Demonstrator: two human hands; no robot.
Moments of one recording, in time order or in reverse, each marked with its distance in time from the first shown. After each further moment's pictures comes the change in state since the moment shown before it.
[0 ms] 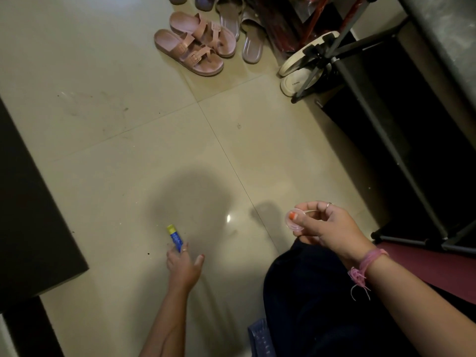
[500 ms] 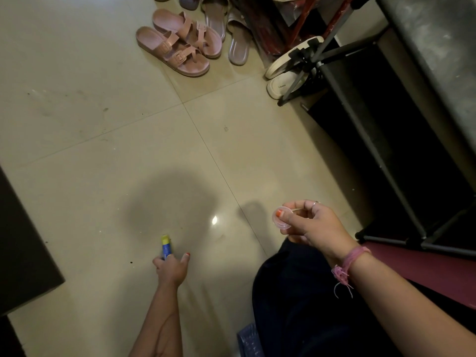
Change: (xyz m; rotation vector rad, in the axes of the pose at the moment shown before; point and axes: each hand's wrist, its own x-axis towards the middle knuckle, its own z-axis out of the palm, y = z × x) left_hand 0.033 -0.002 0.016 -0.056 -0.083 -0.192; right_hand 0.006 -0.009 0.006 -0.045 0.053 -0.007
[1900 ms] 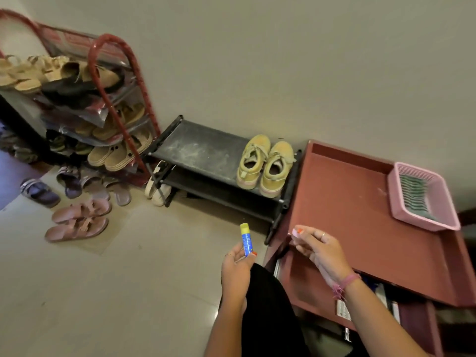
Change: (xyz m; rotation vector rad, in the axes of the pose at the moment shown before) left_hand -0.459 0.193 0.068 -0.378 -0.568 0.642; right_hand -0.251 0.075 -0.246 0.854 0.539 -0.286
